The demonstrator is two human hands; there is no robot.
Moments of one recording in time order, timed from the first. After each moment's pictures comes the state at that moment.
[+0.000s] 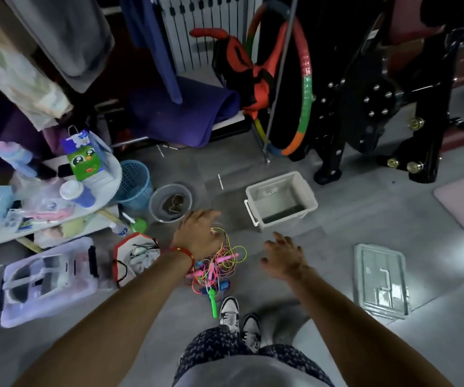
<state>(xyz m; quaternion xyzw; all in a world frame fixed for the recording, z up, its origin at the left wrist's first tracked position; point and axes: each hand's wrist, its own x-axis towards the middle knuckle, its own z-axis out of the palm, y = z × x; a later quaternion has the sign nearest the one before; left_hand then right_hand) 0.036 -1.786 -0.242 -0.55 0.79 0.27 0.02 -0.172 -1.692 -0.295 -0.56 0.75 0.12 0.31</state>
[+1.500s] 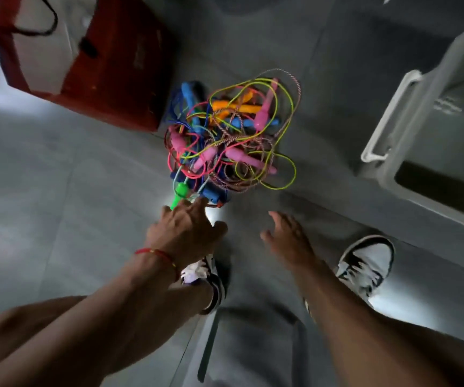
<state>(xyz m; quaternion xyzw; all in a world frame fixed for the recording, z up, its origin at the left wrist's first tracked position) -0.063 -1.760 -0.807 -0.81 0.39 0.38 0.20 -0.255 -1.796 -0.965 -0.66 0.51 0.24 0.50</state>
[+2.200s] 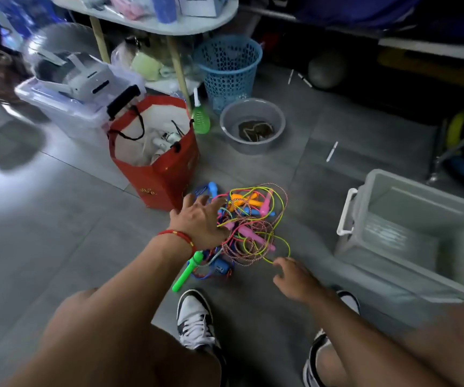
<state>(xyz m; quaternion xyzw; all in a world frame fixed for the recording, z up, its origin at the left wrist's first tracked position) 0.012 -1.729 -0.739 -0.81 0.54 0.24 0.02 -0.230 -1.792 -0.903 -0.79 0.49 0.17 0.34</state>
